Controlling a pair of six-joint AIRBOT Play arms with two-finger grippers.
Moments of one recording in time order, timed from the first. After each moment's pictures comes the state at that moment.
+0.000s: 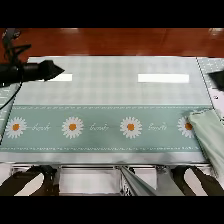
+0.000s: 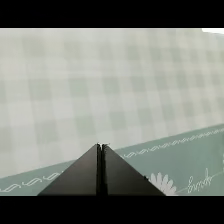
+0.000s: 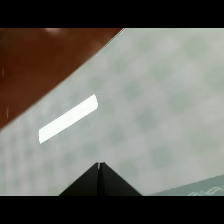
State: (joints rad) left arm -0.04 -1.06 1.15 0.89 -0.99 -1.37; right arm -0.34 -0.88 0.94 -0.82 0.96 1.46
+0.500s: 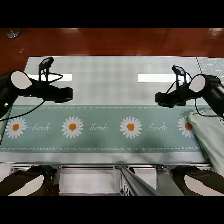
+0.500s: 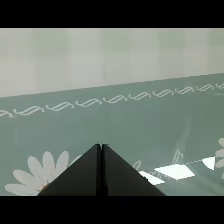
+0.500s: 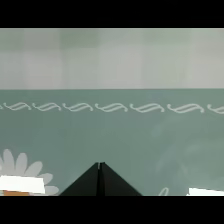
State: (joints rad) left arm -0.14 -1.17 0.98 1.21 -1.05 -1.56; right arm 0.12 -1.23 0.98 -1.37 1.08 1.71
